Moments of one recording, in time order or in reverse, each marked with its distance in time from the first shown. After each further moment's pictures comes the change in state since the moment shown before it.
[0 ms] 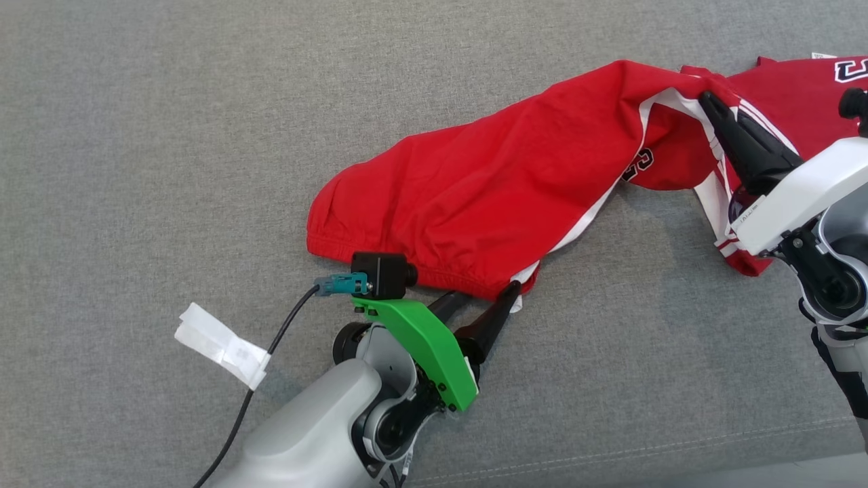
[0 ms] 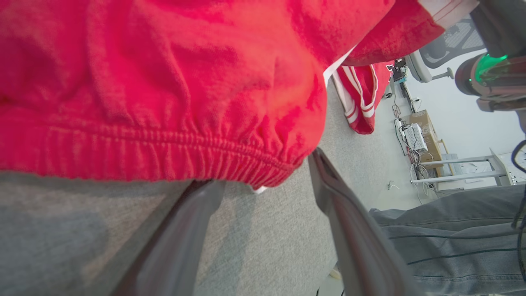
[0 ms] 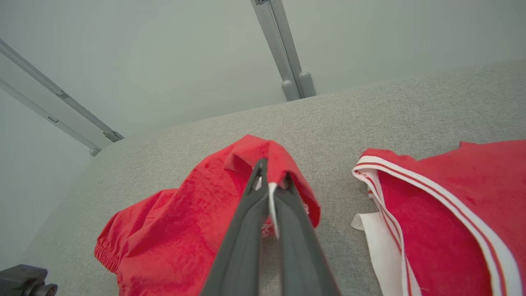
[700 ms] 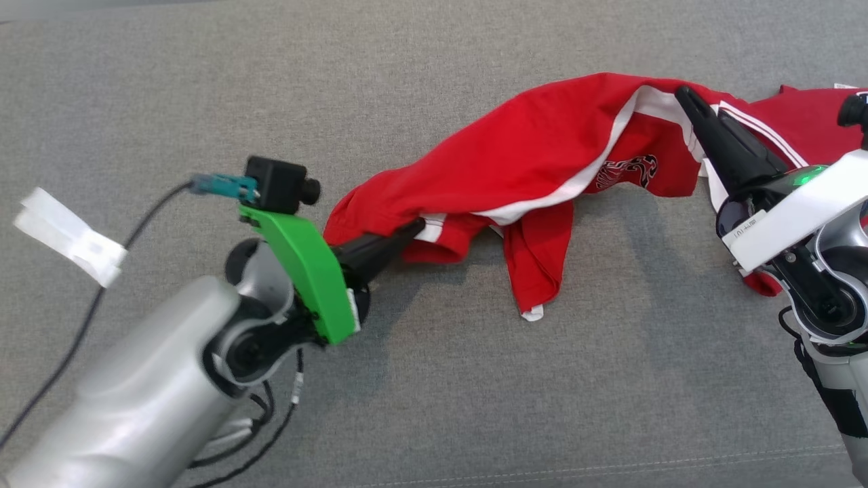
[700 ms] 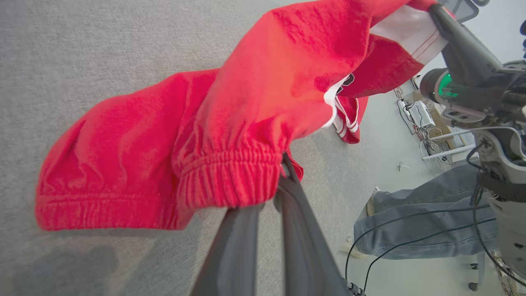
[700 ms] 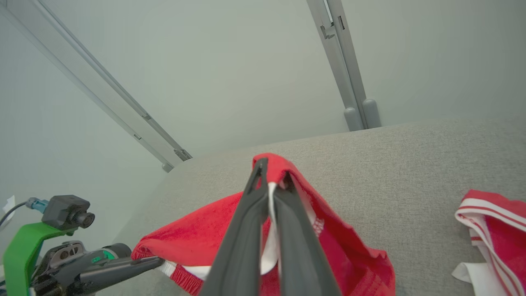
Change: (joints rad) left arm -0.144 0.290 0.058 -0.186 -0.129 -0.124 0.244; right arm 0.037 0.040 -0.006 -0.086 0.081 0.064 -0.048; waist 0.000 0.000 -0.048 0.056
